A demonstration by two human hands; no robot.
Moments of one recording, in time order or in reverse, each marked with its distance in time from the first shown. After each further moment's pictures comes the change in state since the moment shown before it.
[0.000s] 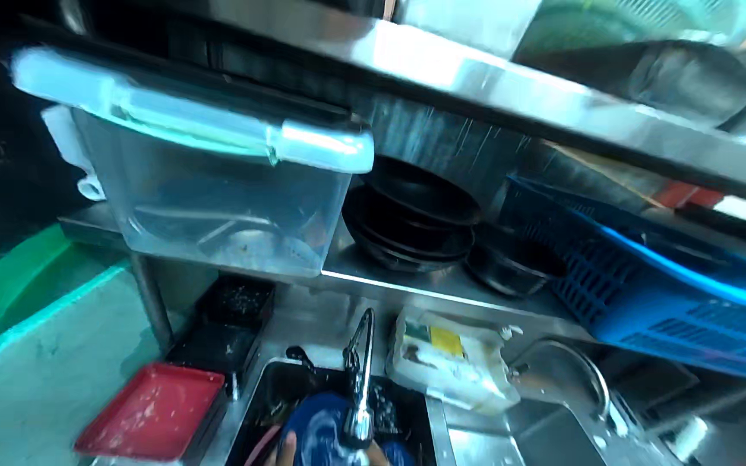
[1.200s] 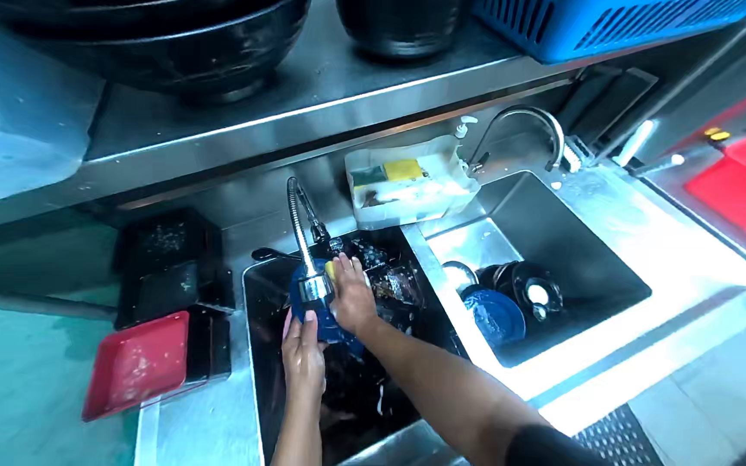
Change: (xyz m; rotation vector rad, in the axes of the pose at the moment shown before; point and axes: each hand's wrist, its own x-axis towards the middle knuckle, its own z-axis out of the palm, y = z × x) left_hand -0.018 0.007 0.010 0.382 -0.249 0.025; right_hand 0.030 0.015 0.018 -1.071 0.141 -0.361
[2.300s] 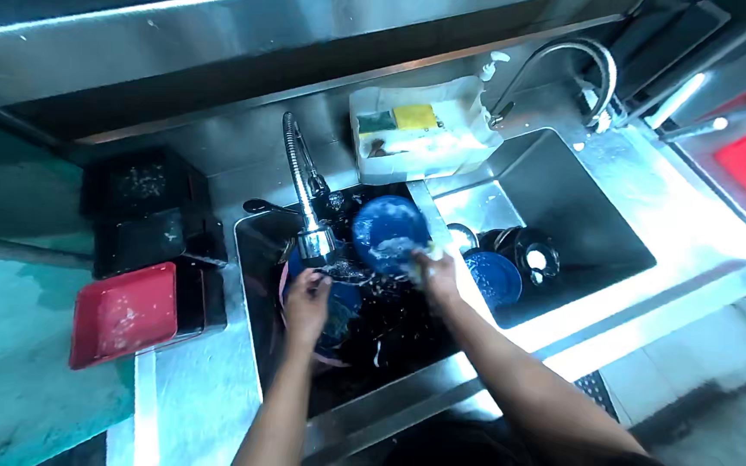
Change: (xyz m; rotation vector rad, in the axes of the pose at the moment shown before) left_hand 0.031 -0.048 -0.019 0.664 -0.242 0.033; right_hand -0.069 0.104 -0.078 0.770 0.326 0.533
